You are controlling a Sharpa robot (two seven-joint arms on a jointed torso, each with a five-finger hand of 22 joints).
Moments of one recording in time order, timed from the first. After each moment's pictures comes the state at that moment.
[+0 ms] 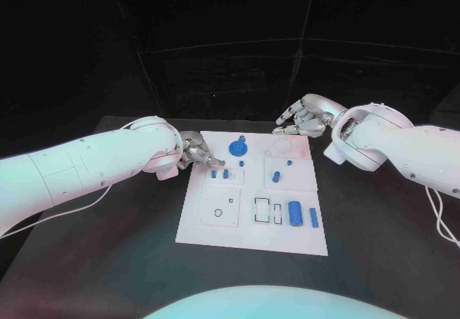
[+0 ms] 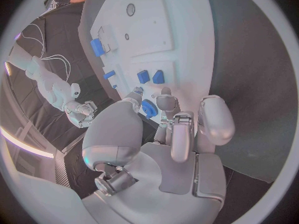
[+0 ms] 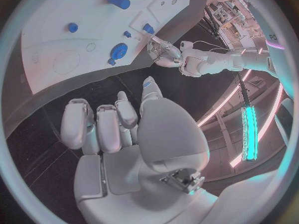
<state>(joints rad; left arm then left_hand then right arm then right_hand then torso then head) 1.25 -0.66 -0.07 1.27 -1.01 0.11 -0.43 0.97 -0.08 0.10 0.17 0.04 0.79 0.05 0.77 0.50 1.23 -0.02 1.08 0.81 1.47 -0.09 1.57 1.31 0.08 1.44 0.01 1.25 1.08 1.28 -0.78 0.00 1.42 -1.11 -0.23 -0.08 1.34 0.01 -0.19 0.24 0.22 0.87 0.17 0.16 0.07 1.33 0.08 1.20 1.21 1.47 0.01 1.35 1.23 0.07 1.35 0.11 1.39 1.24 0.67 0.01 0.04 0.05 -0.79</state>
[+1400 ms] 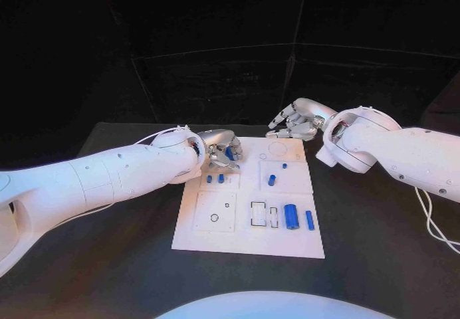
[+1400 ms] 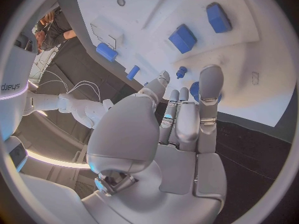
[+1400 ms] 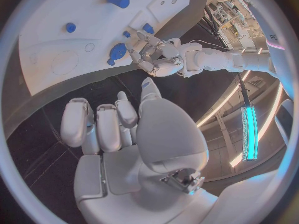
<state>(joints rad) 1.25 -0.50 -0.15 1.15 -1.26 -0.16 0.05 1.34 -0.06 0.21 -0.08 0.05 0.87 0.16 0.29 0.12 0.87 0.10 0.41 0.16 1.46 0.01 1.24 1.08 0.17 1.40 0.10 0.86 0.63 1.28 -0.77 0.00 1.41 -1.11 -0.23 -0.08 1.35 0.02 -0.20 0.23 0.25 0.87 0.17 0.16 0.07 1.33 0.08 1.20 1.20 1.47 0.01 1.33 1.21 0.07 1.34 0.11 1.37 1.22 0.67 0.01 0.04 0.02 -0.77</state>
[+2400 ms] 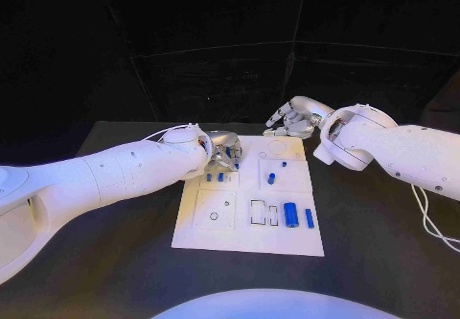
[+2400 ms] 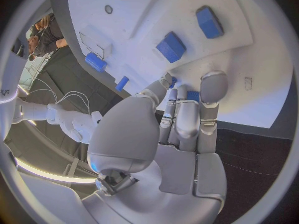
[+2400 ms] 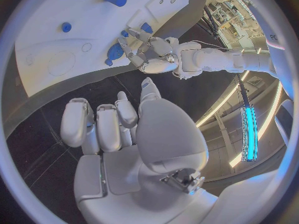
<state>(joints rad) 1.25 -0.43 -0.14 1.09 -1.34 -0.06 -0.06 1.33 -0.05 0.26 -0.11 0.05 0.93 0.15 0.26 0.09 0.94 0.09 0.39 0.11 1.47 0.00 1.23 1.01 0.15 1.41 0.09 0.92 0.71 1.28 -0.76 0.00 1.41 -1.11 -0.23 -0.07 1.36 0.02 -0.20 0.23 0.26 0.87 0.17 0.16 0.07 1.33 0.08 1.20 1.20 1.47 0.01 1.33 1.21 0.07 1.34 0.11 1.37 1.22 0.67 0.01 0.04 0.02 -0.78</state>
